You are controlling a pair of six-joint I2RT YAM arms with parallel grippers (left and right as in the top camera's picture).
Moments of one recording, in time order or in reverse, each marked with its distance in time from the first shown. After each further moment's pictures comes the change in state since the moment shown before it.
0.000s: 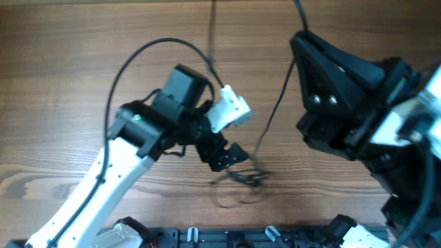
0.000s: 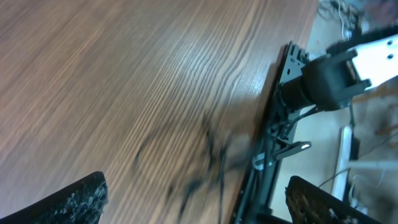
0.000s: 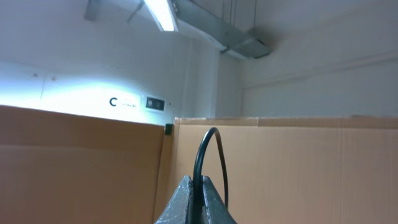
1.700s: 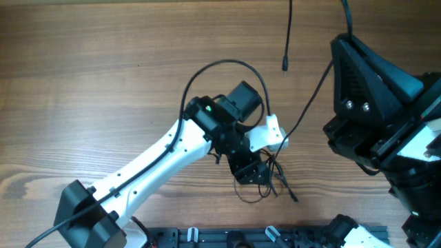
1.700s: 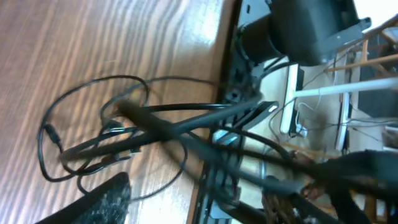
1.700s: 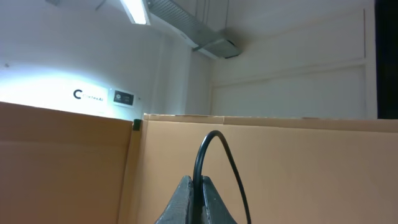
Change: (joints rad) left arm -0.216 0.267 0.000 -0.023 0.085 0.039; right arm 0.000 -0.067 0.000 -0.079 0.122 -0.094
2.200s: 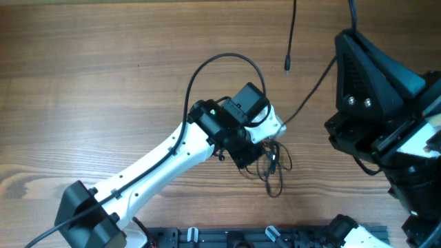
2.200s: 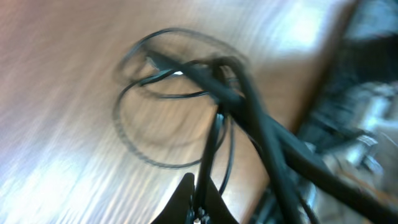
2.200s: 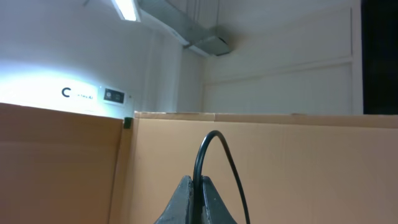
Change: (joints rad) left arm -0.021 0.000 0.000 0.091 -0.377 -0.210; right arm 0.000 0.000 0.000 -0.009 0.045 -0.007
